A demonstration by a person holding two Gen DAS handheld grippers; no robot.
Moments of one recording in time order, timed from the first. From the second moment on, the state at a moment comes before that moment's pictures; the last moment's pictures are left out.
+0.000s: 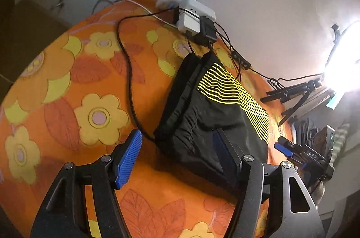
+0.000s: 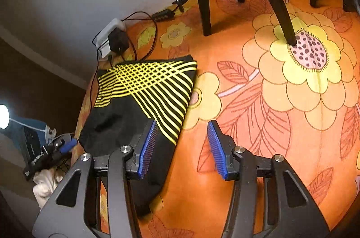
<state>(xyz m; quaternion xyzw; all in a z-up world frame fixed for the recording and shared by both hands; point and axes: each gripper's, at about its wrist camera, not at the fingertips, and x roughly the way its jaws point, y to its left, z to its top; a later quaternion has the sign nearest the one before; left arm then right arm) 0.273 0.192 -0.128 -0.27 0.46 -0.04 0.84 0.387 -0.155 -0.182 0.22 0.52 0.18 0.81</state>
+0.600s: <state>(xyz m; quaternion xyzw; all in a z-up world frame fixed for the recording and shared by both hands) 0.278 0.170 -0.151 -0.31 0.48 -0.02 0.82 0.418 -0.148 -0.185 0.25 0.52 0.16 0.80</state>
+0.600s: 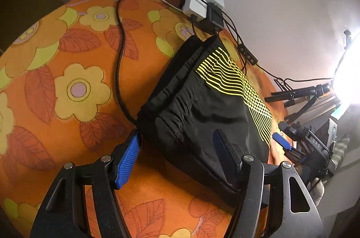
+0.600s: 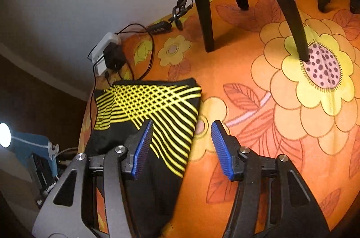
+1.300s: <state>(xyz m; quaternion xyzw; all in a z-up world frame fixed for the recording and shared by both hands) 0.277 0.162 -0.157 -0.30 0.48 0.00 0.82 0.432 -0.132 -0.195 0.27 0.52 0.17 0.79</state>
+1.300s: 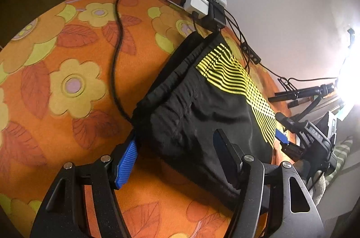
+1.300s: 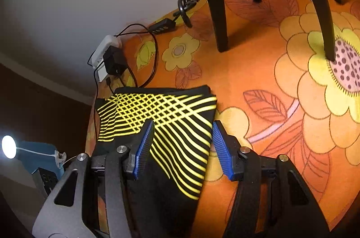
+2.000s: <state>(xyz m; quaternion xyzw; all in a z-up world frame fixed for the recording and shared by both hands) 0.294 0.158 -0.169 -0.33 0.44 -0.01 0.84 0.439 -0.125 -0.203 0.30 0.51 0.17 0.79</state>
